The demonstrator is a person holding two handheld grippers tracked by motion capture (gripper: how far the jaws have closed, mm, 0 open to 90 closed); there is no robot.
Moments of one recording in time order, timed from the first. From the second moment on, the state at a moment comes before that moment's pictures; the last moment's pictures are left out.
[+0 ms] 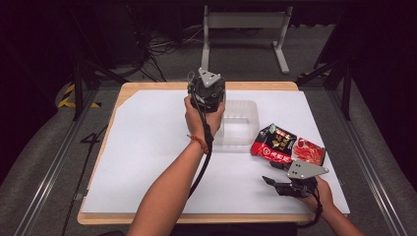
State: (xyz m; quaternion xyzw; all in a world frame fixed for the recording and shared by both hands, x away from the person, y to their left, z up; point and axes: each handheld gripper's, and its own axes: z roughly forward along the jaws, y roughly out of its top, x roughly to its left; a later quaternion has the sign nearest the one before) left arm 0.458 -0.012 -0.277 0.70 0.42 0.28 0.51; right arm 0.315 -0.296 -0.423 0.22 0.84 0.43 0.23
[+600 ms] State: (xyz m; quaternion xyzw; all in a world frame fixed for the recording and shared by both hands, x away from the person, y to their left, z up) left arm 0.471 -0.007 -0.311 0.70 0.41 0.24 0.52; right arm 0.312 -0.295 -0.420 0.22 0.84 0.44 0.23
